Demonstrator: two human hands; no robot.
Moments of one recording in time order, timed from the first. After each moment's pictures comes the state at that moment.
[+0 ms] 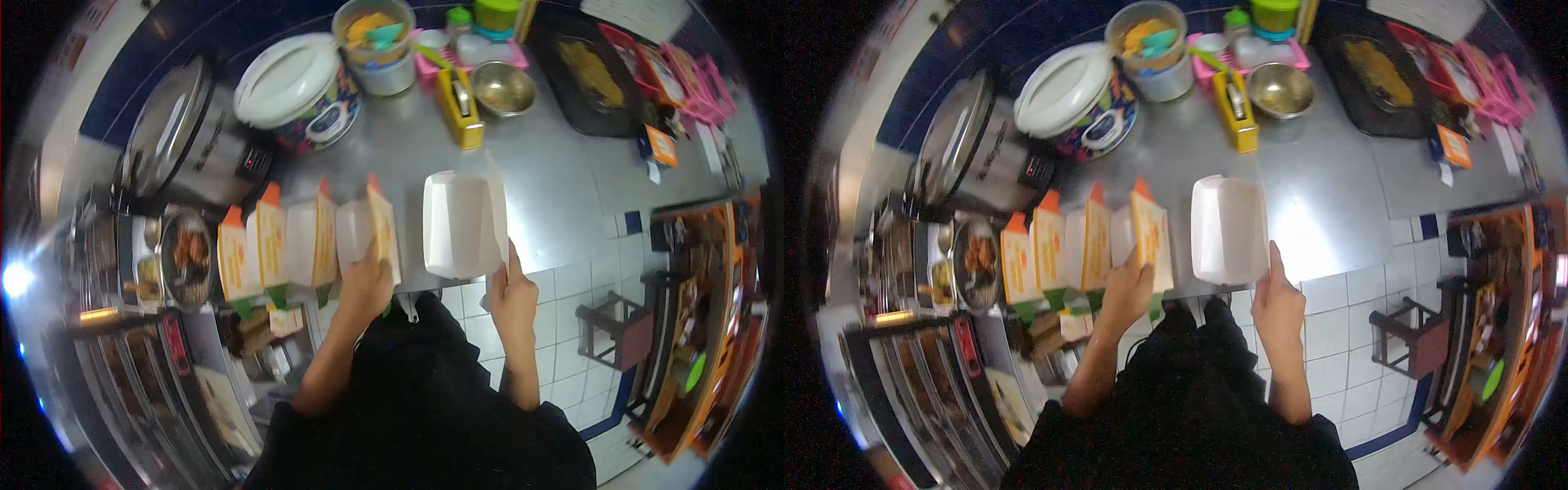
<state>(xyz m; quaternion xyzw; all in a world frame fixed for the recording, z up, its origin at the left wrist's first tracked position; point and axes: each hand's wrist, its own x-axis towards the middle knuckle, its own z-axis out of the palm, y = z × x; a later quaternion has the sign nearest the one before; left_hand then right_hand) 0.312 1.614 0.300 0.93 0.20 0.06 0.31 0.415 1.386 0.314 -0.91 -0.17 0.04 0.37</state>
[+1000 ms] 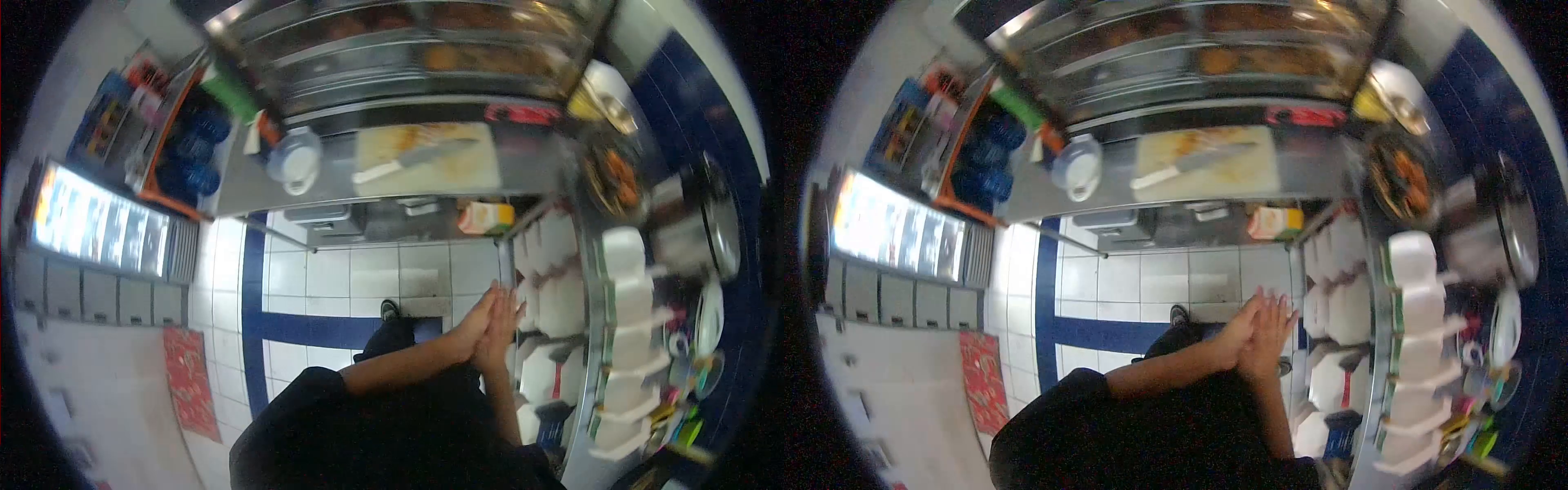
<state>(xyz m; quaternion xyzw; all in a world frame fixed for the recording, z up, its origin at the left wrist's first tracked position) -0.192 1.550 0.249 0.01 0.35 0.44 0.83 -0.082 1.554 0.245 -0.47 -0.74 0.32 0.37</state>
